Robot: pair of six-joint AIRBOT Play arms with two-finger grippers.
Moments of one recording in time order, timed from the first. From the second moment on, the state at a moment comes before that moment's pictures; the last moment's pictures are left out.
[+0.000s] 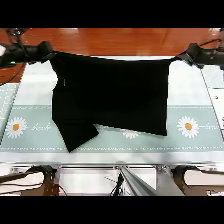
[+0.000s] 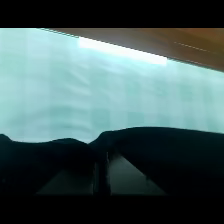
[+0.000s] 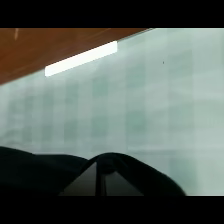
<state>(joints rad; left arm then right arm) 0.08 -1.44 1.39 0.92 -0.78 -1.39 -0.28 -1.53 1.46 -0.68 0.99 1.25</state>
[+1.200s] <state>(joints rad) 0.16 -1.77 1.61 1.05 -1.32 -1.38 -0.23 -1.84 1.61 -0.99 1.37 1.33</state>
